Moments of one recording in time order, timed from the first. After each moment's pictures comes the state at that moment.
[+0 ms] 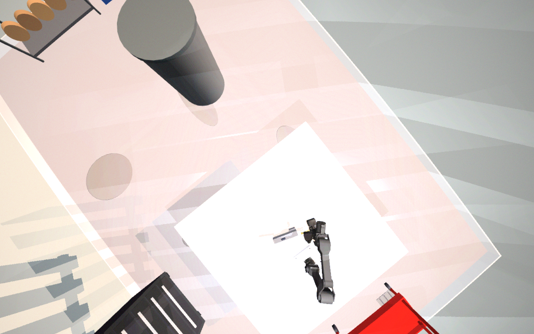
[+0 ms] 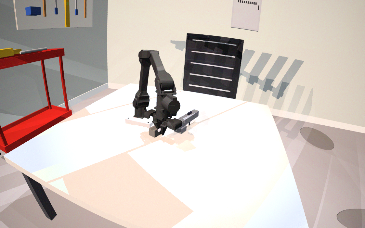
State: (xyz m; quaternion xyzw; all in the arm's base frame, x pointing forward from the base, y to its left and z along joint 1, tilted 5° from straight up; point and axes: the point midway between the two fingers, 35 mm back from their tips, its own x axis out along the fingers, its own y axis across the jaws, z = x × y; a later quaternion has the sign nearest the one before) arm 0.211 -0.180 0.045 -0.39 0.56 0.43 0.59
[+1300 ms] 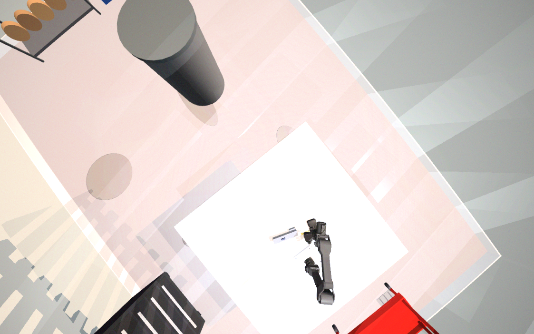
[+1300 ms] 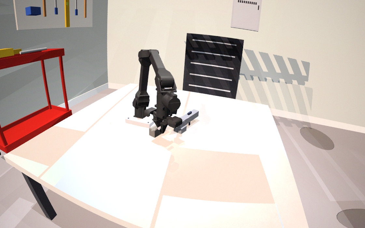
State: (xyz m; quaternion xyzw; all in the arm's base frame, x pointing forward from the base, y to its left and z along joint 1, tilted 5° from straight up) arm 0.211 -0.180 0.055 -0.39 0.56 0.43 0.59
